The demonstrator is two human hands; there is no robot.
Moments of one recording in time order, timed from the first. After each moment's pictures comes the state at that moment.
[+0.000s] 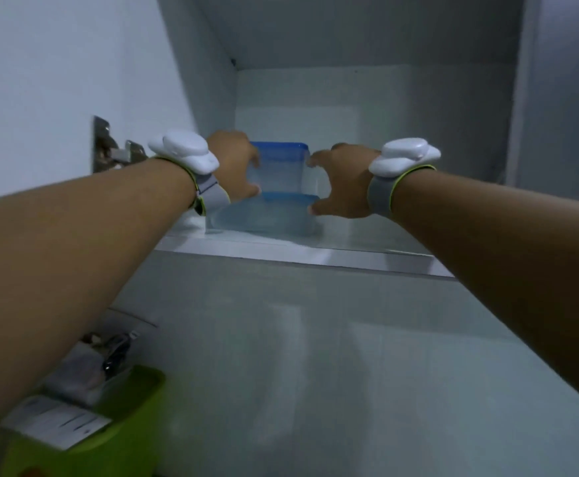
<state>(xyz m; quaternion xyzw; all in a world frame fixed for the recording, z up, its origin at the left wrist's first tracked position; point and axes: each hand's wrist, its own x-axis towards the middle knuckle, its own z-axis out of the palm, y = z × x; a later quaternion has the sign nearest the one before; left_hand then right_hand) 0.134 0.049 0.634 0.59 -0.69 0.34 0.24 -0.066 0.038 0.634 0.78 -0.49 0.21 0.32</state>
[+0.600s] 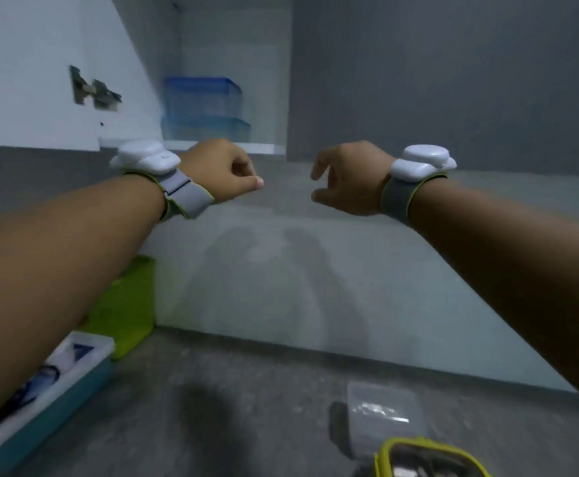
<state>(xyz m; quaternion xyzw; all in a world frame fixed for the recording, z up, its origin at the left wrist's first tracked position) -0.096 0.279 0.500 0.60 -0.74 0.12 0.29 -0.320 0.274 0.508 0.83 -0.49 0.22 0.15</state>
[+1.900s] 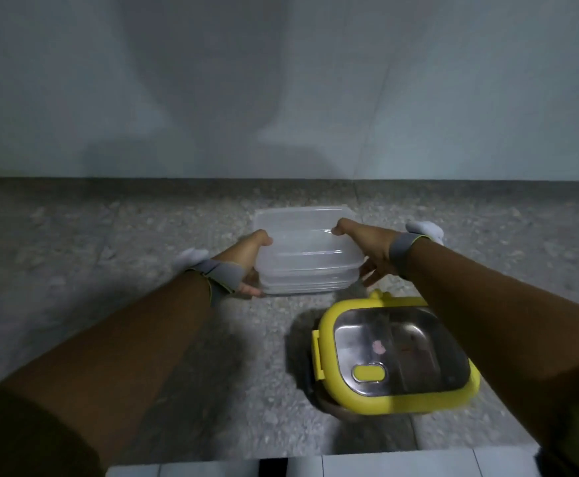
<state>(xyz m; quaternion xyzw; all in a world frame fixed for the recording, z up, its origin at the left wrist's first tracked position) -0.268 0.070 0.025 0.65 -0.30 -0.67 0.18 -0.495 0.068 0.058 0.41 -0.72 0.09 -0.55</state>
